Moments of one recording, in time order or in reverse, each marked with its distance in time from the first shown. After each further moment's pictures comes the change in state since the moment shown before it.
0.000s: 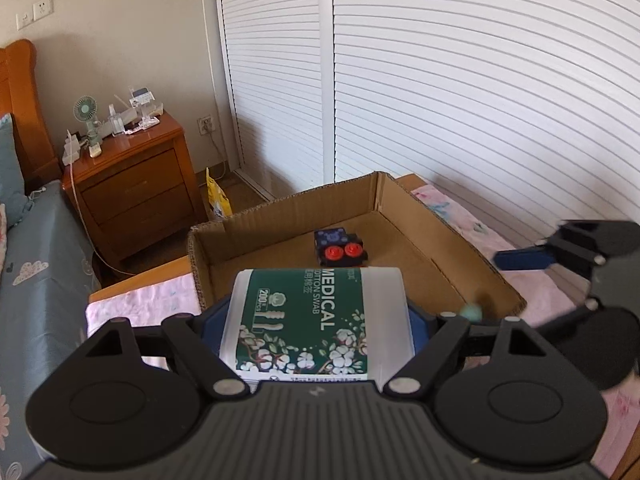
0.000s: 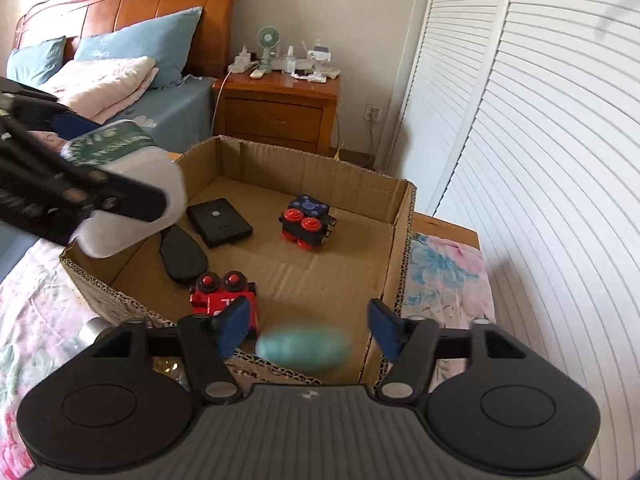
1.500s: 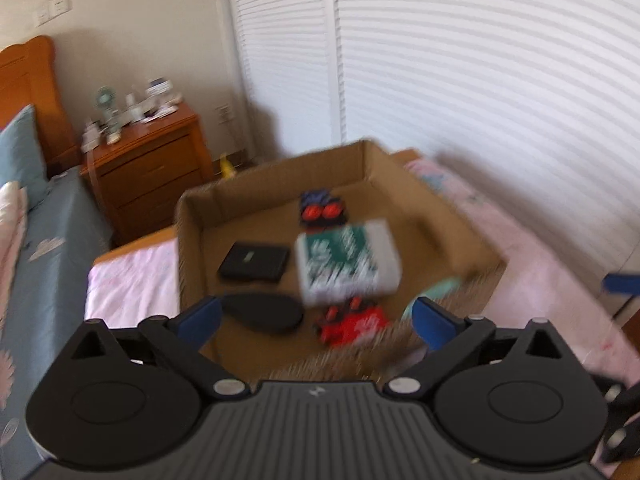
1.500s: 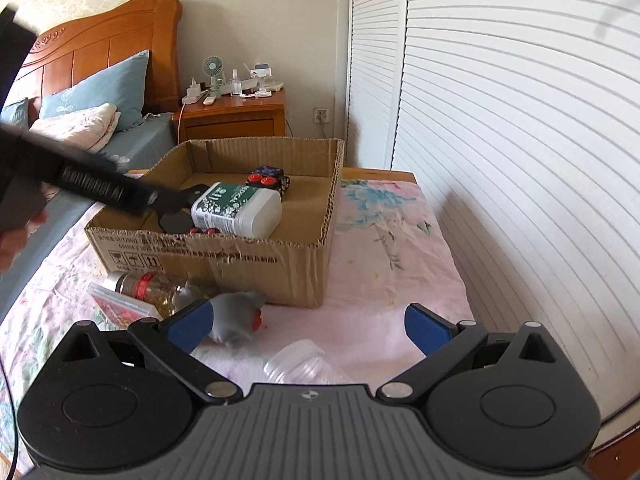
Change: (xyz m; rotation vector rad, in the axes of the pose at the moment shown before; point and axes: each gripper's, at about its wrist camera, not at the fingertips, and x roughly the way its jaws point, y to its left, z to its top) left arm -0.011 -0.053 -0.042 -0.008 0.027 0.119; right arm -0.085 -0.012 -0.090 0.197 -0.041 -0.060
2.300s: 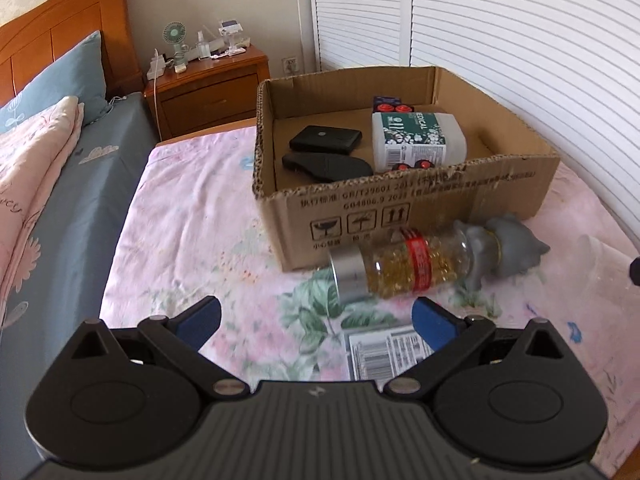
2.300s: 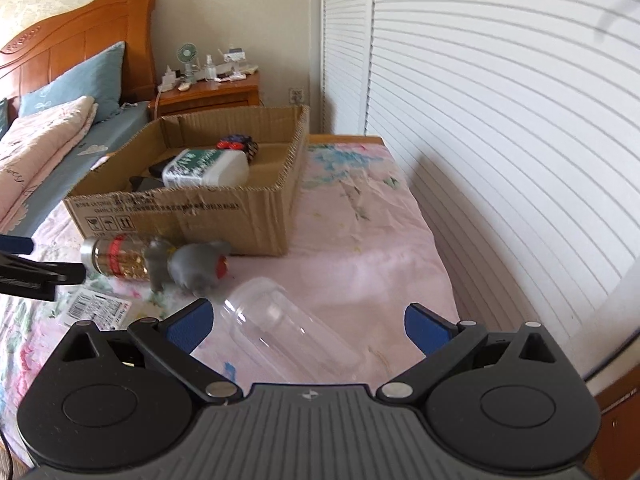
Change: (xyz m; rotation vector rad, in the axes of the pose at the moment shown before) left arm -0.018 0.021 -0.098 -0.162 0.073 0.099; right arm -0.007 -0.025 -0.037 0.072 0.071 -0.049
